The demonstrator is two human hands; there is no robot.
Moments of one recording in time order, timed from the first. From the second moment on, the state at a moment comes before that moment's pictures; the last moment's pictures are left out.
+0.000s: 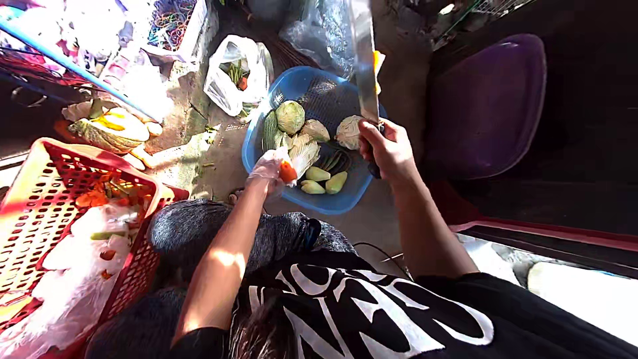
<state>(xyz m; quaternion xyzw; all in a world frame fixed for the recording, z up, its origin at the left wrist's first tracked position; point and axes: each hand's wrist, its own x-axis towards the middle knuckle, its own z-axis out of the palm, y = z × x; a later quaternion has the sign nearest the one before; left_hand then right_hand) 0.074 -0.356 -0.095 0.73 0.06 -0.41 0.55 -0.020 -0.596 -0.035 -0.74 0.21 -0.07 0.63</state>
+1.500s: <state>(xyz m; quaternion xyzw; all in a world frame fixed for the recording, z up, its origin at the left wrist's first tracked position) 0.387 -0.019 -0.034 0.91 -0.07 -0.34 -0.20 0.100 -0.268 -0.009 -0.26 -0.07 0.24 0.93</state>
